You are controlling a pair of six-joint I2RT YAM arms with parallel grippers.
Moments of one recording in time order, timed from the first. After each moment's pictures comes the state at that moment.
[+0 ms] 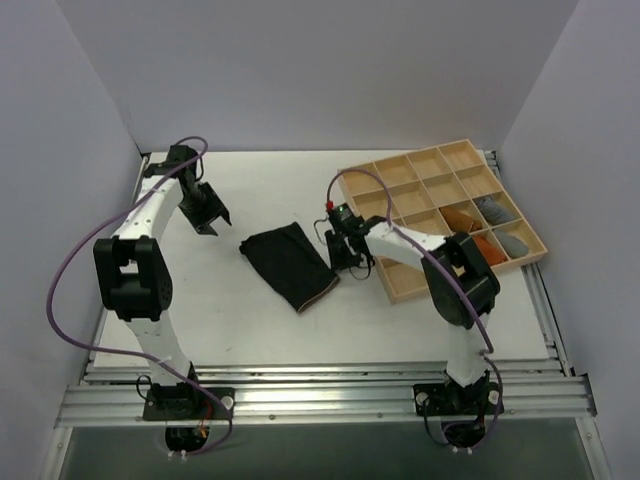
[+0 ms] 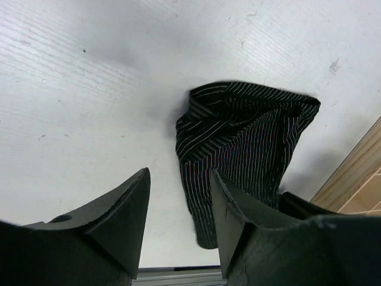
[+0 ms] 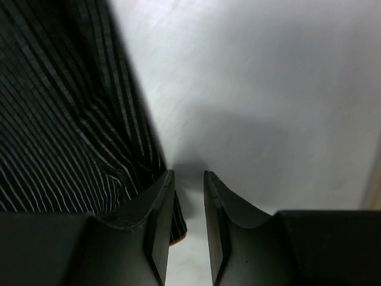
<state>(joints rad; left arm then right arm) -0.03 1.92 1.68 -0.99 0.13 -0.67 0.61 1.97 1.29 -0.41 0.01 0.40</state>
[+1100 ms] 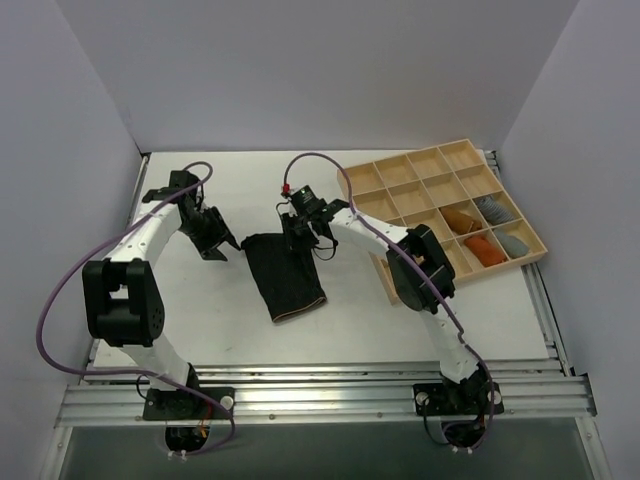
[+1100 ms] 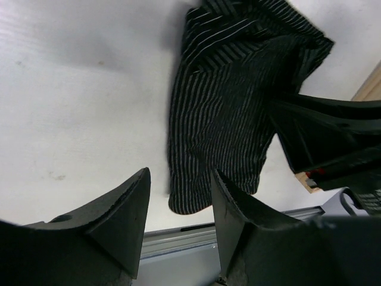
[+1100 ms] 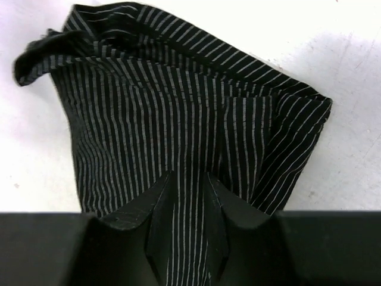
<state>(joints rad) -0.04 1.71 1.35 -0.93 0.28 -0.63 0.71 2.24 1.74 -0.45 -0.17 0.42</state>
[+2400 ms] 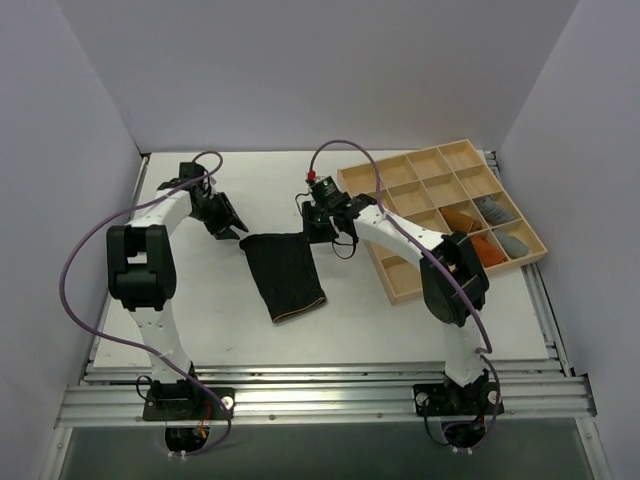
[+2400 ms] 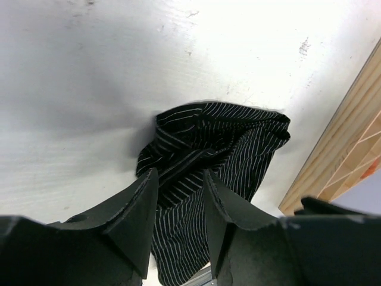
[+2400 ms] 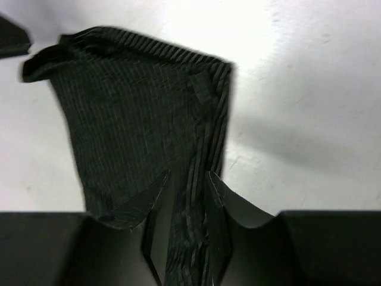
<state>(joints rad) -0.02 2.03 1.53 -0.66 0.43 -0.60 0.66 2.05 1.60 -0.48 -0.06 0.49</state>
